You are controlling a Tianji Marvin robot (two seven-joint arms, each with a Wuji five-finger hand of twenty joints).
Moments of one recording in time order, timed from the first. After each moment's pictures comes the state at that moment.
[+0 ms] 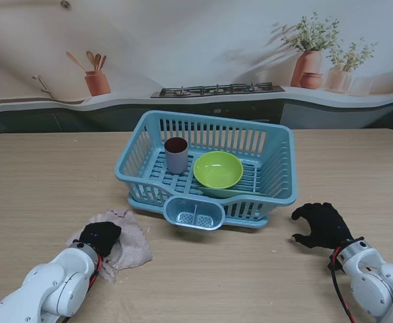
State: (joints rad) left arm 1.81 -1.01 -1.25 -1.75 1.17 0.16 -0.23; right arm -1.82 -1.06 1.57 -1.47 -0.98 -0.38 -0.17; left_hand 1.22 -0.74 0.95 -0.20 0.94 0.43 0.94 0.61 1.01 0.57 0.62 0.65 0.95 0.59 0.98 0.82 0.74 0.66 1.41 0.62; right_hand 0.40 -0.71 0.98 -0.16 0.59 0.12 0.73 0.29 0.56 0.16 0.68 0.37 0.43 0.15 0.60 0.38 0.15 0.12 1.11 0.48
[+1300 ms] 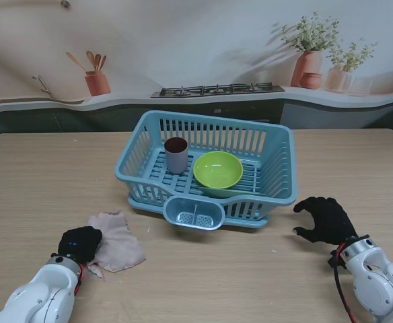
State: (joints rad) left arm 1.95 -1.05 -1.39 -1.74 1.20 0.18 -0.01; right arm -1.84 -1.08 1.61 -1.50 -0.90 -0.40 -0.18; left_hand 1.16 -0.71 0.92 -0.20 0.99 0.26 0.94 0.59 1.05 0.51 0.63 0.62 0.99 0.58 1.02 0.86 0.78 0.67 1.46 0.65; right_hand 0.40 -0.71 0.98 -0.16 0.59 0.12 0.72 0.29 0.56 0.16 0.68 0.37 0.43 0.15 0.60 0.38 0.17 0.13 1.11 0.48
